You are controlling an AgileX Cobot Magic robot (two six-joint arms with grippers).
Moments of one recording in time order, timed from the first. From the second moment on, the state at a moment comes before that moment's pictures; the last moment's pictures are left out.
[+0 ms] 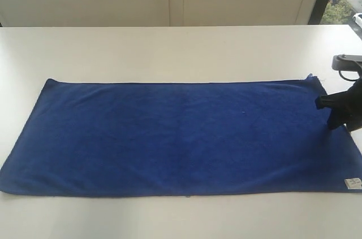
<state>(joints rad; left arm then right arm) -0.03 0.74 -0.74 -0.16 0.84 0.20 -0.20 1.94 -1.11 0.20 0.65 -0.33</state>
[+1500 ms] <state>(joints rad) -0.03 0.74 -0.74 -0.16 0.84 0.20 -0.25 1.95 -1.26 -0.06 0.74 -0.14</state>
